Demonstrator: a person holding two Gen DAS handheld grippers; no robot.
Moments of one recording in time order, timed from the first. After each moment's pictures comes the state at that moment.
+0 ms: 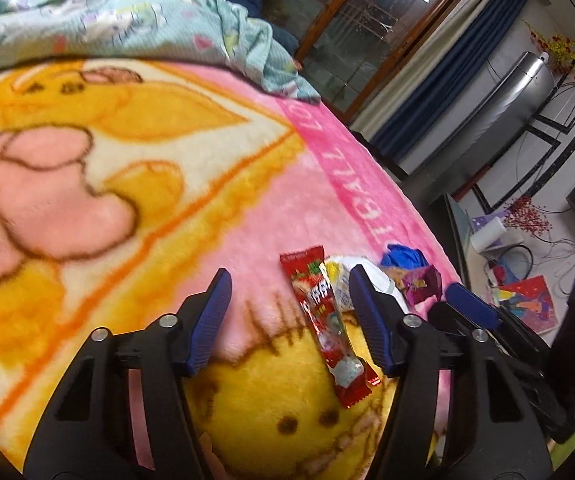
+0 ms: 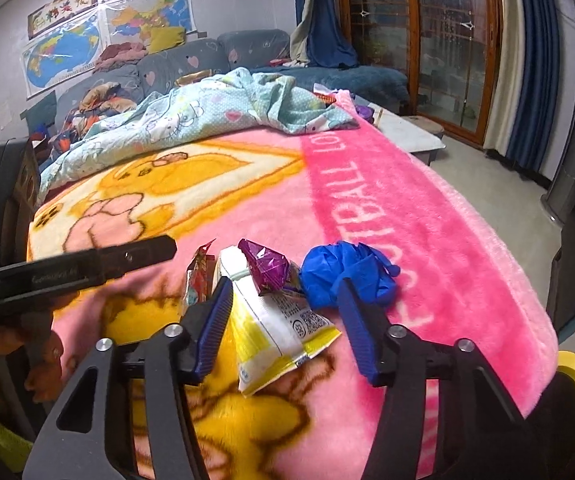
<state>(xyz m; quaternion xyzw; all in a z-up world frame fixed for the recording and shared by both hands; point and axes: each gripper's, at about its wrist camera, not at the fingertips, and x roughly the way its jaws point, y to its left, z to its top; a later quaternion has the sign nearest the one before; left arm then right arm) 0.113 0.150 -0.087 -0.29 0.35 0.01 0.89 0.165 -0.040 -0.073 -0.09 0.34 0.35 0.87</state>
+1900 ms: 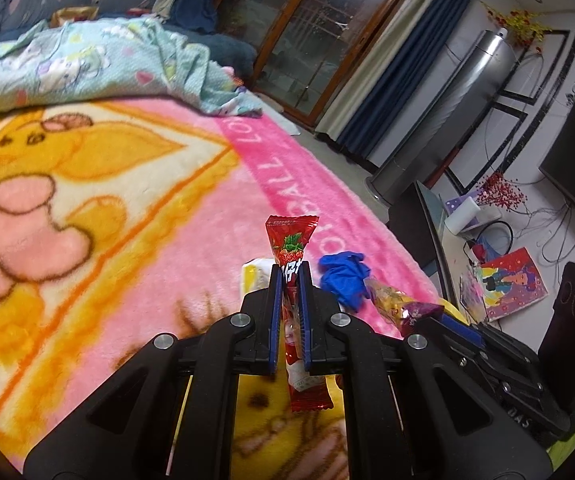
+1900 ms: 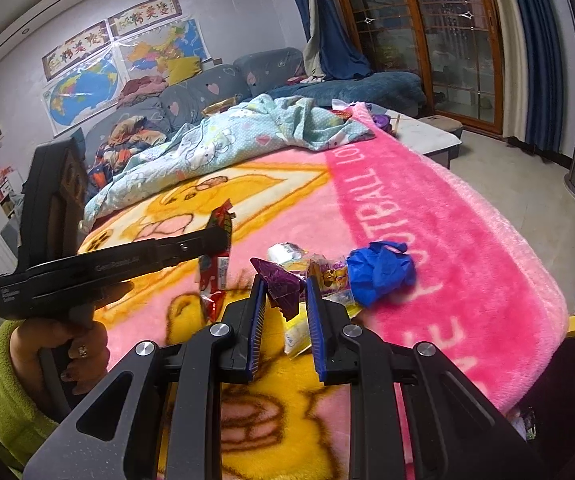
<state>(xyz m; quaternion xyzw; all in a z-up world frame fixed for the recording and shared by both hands) 0.105 0.106 -0.042 -0.23 0.33 -0.03 0.92 0.128 -0.084 -0.044 -0.01 0.33 0.40 0.86</state>
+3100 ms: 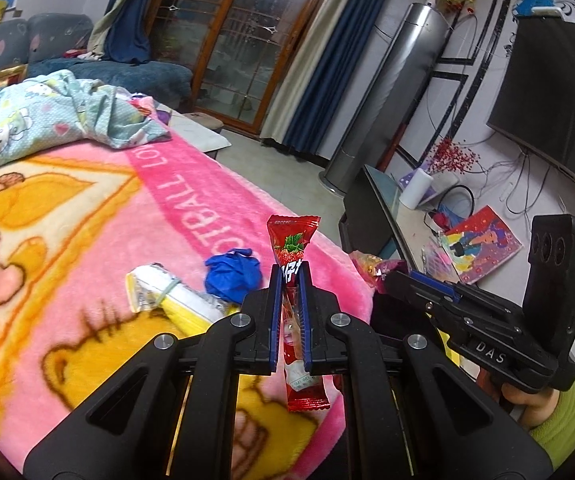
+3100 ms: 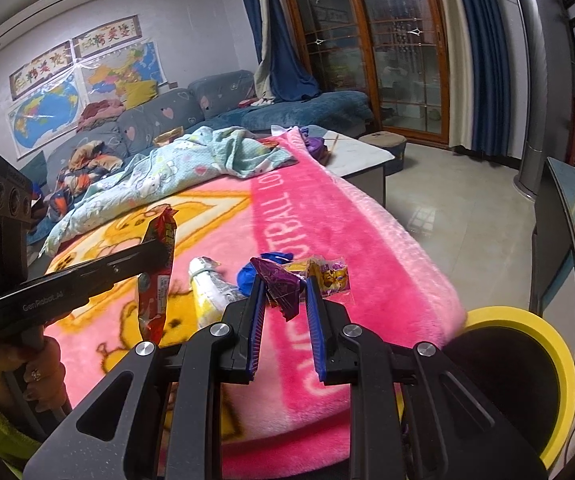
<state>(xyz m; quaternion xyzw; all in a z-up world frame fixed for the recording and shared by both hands) 0.101 0.018 -0.010 -0.16 0.30 -0.11 0.93 0.127 -0.171 -0.022 0.00 0.30 0.31 0.90</state>
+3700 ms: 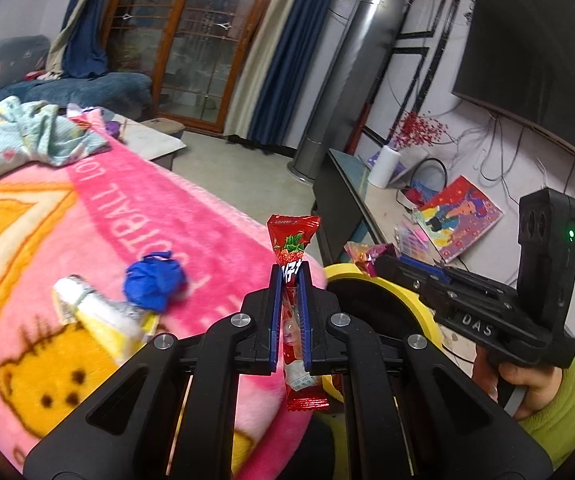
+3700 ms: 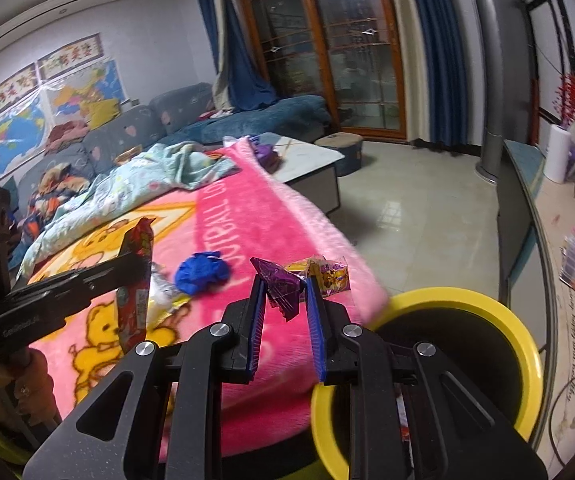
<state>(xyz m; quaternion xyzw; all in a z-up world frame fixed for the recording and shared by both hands) 0.113 -0.056 -0.011 -0.11 0.29 -0.17 0.93 0.133 -0.246 -0.027 0.03 0.30 0.24 0.92</state>
